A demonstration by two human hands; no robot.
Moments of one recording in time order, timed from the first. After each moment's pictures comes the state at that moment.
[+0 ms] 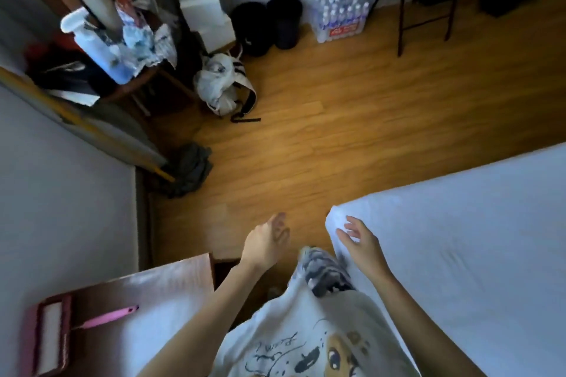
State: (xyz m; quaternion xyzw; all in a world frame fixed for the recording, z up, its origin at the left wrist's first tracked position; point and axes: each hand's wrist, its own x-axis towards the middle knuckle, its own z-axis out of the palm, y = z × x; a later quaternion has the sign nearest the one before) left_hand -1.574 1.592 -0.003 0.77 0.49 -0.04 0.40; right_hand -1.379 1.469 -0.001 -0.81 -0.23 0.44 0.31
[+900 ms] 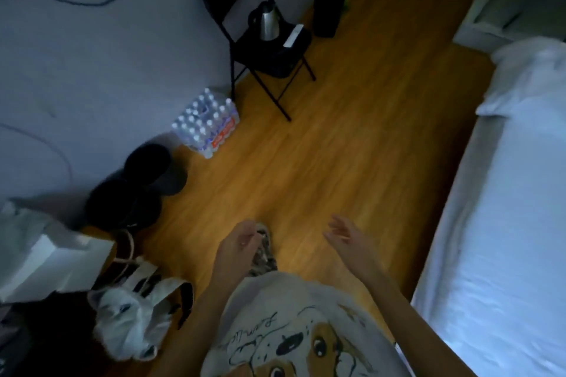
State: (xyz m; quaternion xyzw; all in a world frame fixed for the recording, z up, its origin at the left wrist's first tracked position) left_hand -1.063 2.157 0.024 0.80 0.30 -0.06 0.52; right_hand -0.961 1.929 0.011 -0.82 -0.02 0.31 0.49
